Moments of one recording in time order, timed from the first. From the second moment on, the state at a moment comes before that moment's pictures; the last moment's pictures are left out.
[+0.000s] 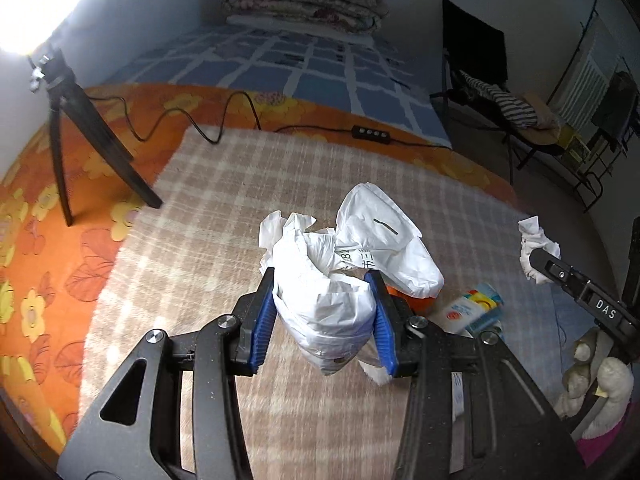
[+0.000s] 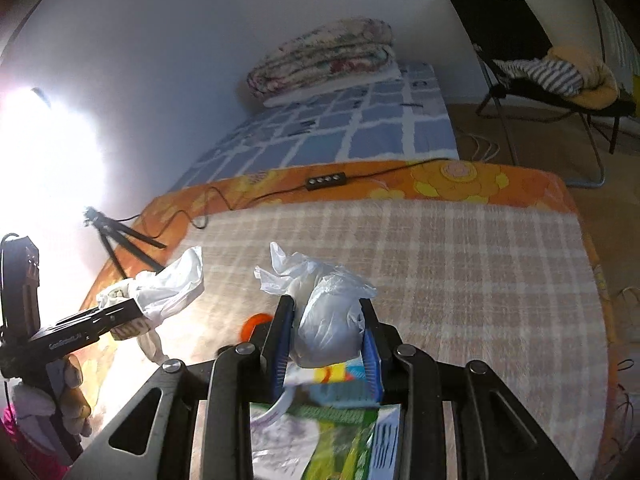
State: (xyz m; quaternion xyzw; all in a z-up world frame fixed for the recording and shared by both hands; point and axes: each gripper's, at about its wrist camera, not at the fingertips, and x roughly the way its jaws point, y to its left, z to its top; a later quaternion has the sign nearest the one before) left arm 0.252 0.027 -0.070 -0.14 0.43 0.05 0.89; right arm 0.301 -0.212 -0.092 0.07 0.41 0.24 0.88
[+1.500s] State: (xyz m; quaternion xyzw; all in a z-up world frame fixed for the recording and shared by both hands) left arm -0.048 -0.042 -0.080 -0.10 0.47 -0.03 0.88; right arm -0.027 -0.215 -0.105 -0.01 0.44 0.33 0.84
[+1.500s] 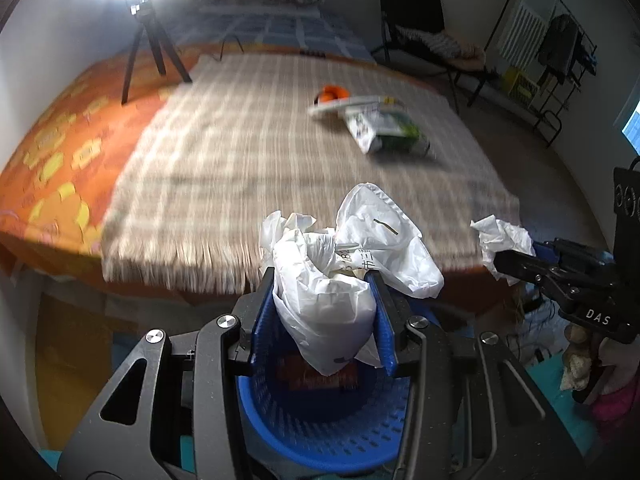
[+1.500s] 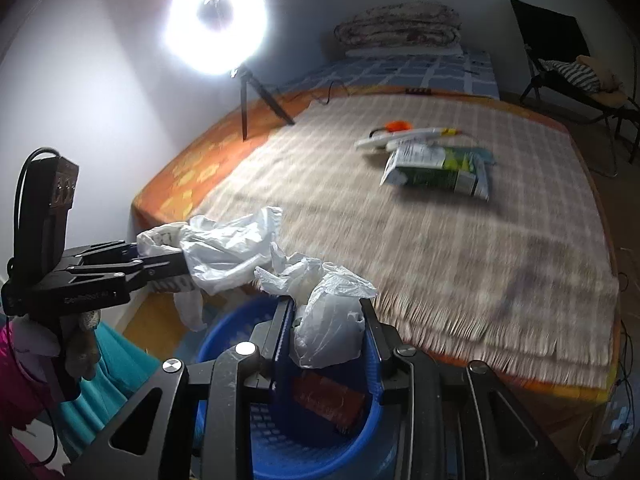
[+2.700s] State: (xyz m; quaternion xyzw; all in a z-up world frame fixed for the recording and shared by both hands) left arm -0.078 -0.060 -0.185 -0.08 0.58 -0.03 0.81; right arm -0.070 -0.185 -0.201 -0.08 0.52 0.33 0.78
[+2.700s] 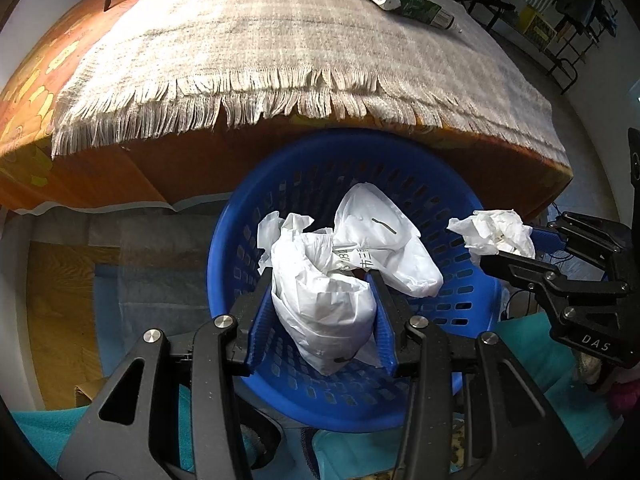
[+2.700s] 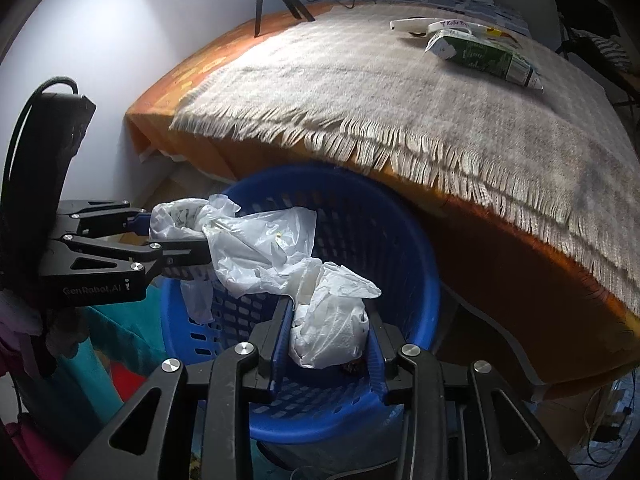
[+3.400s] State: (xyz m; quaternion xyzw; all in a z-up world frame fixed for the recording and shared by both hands) left arm -0.075 -0.056 -0.191 -0.08 0.58 -0.01 0.81; right arm -0.068 -0.183 -0.208 -0.10 0.54 0.31 0.78
